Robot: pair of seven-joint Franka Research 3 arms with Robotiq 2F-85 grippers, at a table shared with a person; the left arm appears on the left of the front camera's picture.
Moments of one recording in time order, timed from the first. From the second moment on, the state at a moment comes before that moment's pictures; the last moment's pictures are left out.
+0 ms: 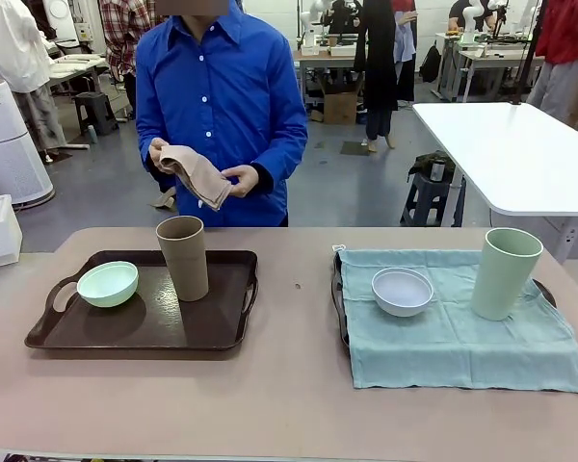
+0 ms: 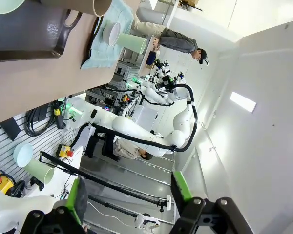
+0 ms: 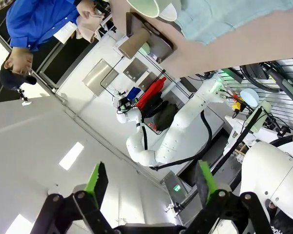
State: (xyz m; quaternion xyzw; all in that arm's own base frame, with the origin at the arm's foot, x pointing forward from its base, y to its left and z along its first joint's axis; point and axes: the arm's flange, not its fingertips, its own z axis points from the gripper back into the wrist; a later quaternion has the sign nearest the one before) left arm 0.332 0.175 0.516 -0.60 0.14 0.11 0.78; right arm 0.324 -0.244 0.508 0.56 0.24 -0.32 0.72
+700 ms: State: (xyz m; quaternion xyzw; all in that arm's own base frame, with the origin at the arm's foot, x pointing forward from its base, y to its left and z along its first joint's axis) left arm 0.332 0.175 0.516 -0.60 0.14 0.11 0.78; right arm 0.347 -0.206 0.502 0.60 0.21 -0.16 0.75
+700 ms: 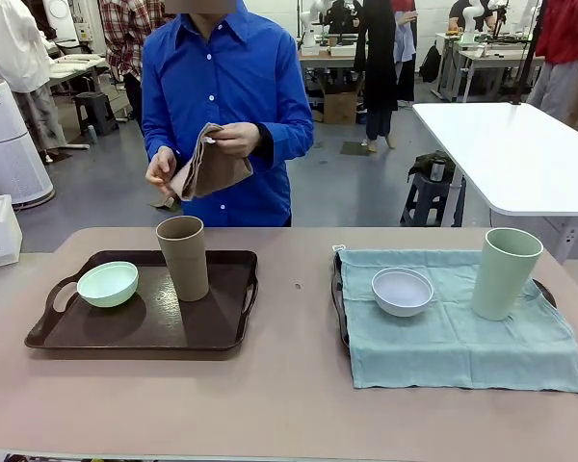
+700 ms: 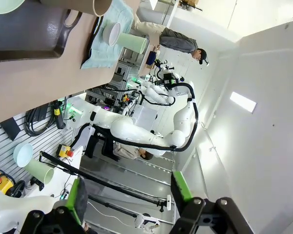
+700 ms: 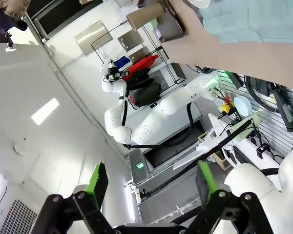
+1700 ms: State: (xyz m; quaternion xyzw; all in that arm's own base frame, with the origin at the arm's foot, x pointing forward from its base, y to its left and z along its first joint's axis) left arm 0.337 0.159 0.558 -0.51 0.10 0.10 0.85; right arm 0.371 -0.120 0.557 0.51 0.15 -0.04 0.85
